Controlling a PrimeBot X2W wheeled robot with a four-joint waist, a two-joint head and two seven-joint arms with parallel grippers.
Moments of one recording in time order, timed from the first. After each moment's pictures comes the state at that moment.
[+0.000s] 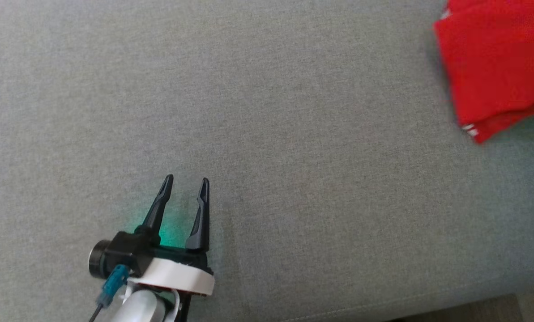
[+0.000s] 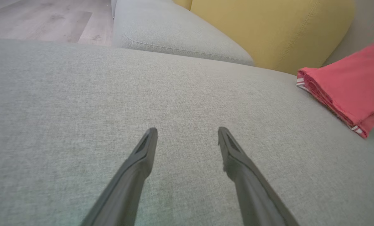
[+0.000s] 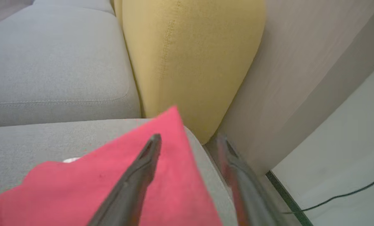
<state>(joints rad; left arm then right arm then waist) -0.12 0.21 -0.48 0.09 -0.44 0.12 -0.19 -0.79 -0.43 -0.22 0.60 0.03 0.13 0.21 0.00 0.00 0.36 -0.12</state>
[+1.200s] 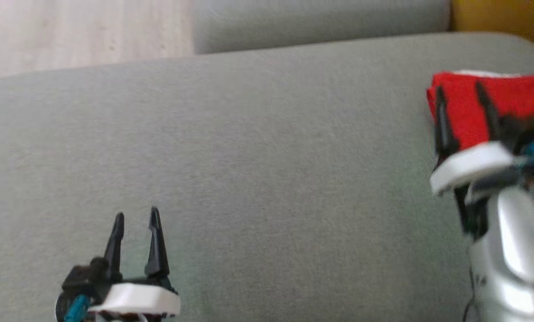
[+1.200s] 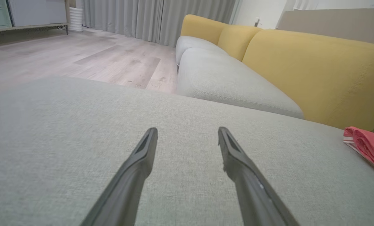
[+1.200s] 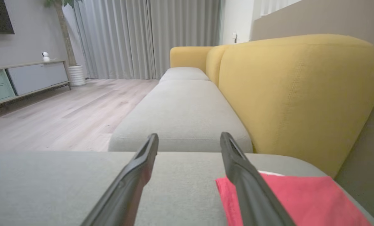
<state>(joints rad) 0.00 0.22 -0.35 0.12 -0.54 0.19 -0.23 -0.42 -0.08 -0.06 0.35 0.03 0.13 -0.05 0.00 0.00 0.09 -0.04</state>
